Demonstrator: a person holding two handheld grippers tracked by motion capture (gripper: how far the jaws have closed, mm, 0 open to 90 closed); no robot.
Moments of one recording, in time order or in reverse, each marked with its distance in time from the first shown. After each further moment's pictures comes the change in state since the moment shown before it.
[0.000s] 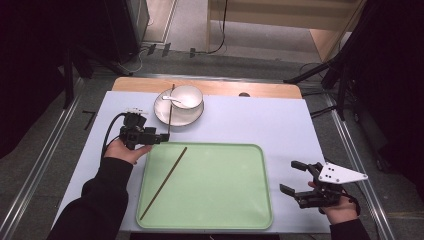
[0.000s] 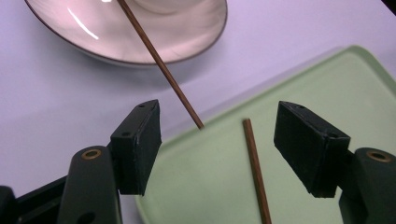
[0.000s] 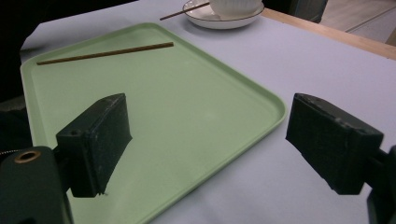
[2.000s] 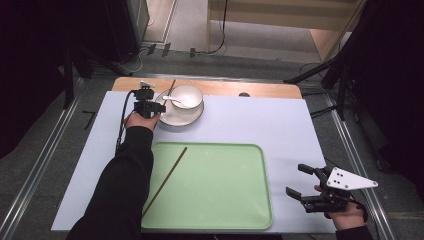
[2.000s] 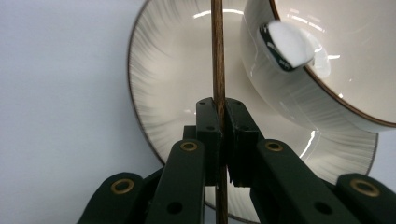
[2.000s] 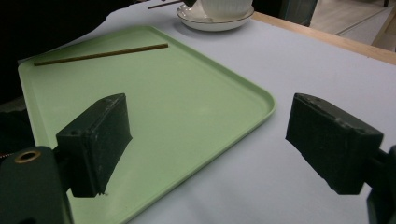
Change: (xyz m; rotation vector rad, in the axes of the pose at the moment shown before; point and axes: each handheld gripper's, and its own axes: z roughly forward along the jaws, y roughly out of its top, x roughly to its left) left arm 0.057 0.065 0.066 0.009 0.216 -0.275; right arm 0.003 -0.008 -0.017 -0.020 -0.034 0.008
